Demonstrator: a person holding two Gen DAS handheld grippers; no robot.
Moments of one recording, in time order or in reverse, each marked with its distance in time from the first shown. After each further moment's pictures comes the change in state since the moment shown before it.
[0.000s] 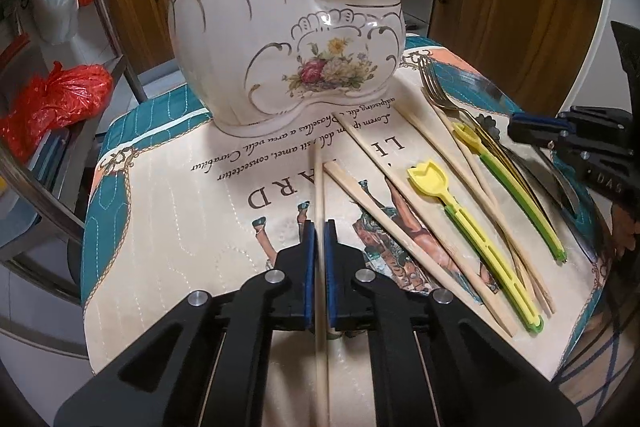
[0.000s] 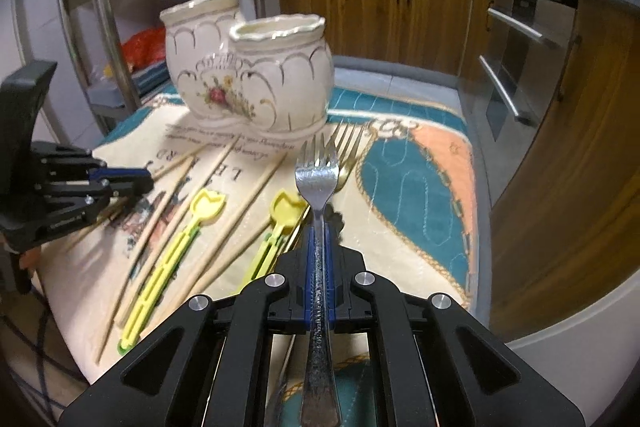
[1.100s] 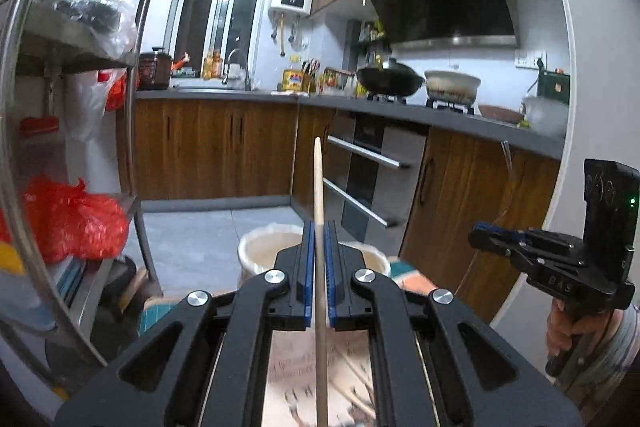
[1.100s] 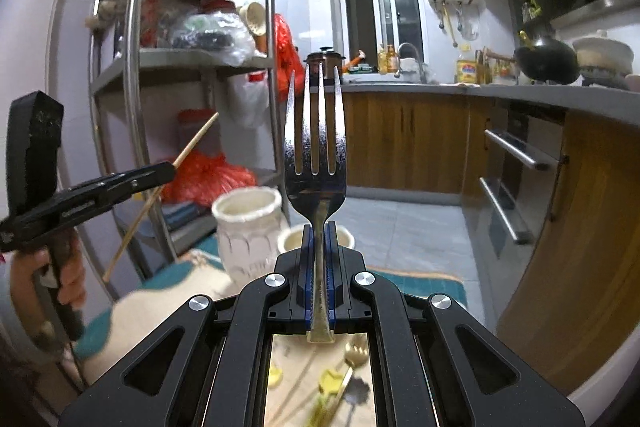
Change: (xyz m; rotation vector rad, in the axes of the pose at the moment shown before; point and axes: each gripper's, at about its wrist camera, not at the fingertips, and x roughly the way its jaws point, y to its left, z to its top) left arm -0.120 0.050 0.073 -0.100 -0.660 -0.086; right arm -0.072 0.020 0.079 0.006 -0.463 0.044
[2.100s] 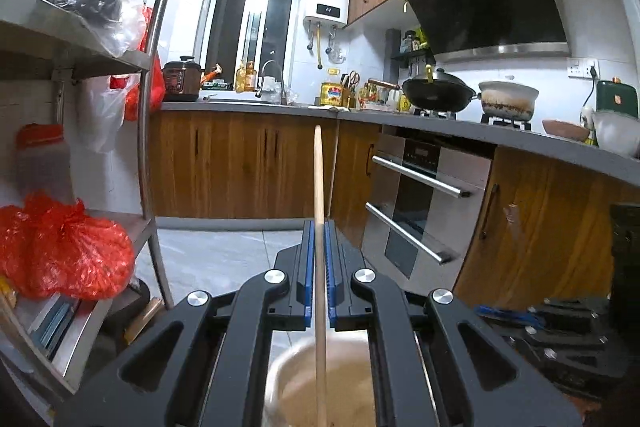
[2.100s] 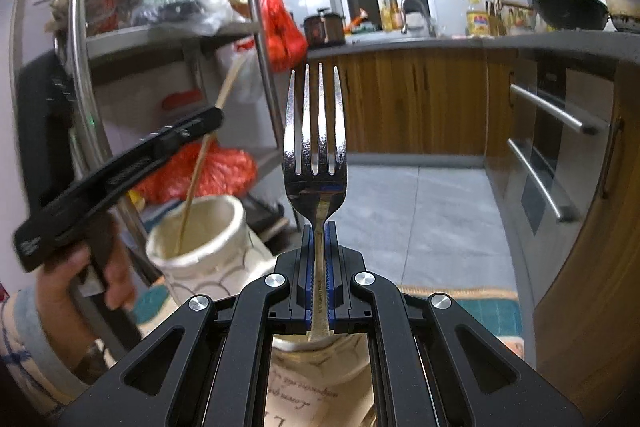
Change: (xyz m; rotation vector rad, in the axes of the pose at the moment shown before) left arm 0.116 0.032 0.011 -0.020 -0.040 0.148; right arm 0.122 -0.014 0.004 0.077 0.149 0.043
